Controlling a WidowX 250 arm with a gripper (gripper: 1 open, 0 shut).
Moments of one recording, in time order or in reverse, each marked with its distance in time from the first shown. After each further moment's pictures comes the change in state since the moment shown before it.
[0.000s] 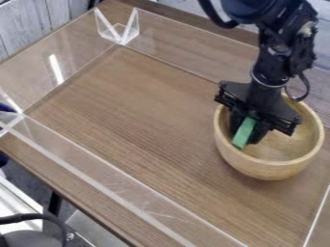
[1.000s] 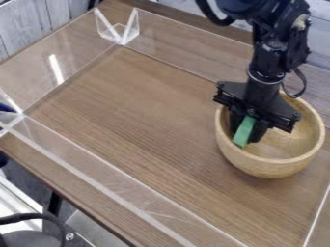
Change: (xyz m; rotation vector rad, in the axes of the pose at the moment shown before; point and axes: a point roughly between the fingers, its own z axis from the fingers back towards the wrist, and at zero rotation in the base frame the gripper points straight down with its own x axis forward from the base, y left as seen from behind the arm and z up) arm -0.006 0.003 -0.003 -0.033 0.054 0.005
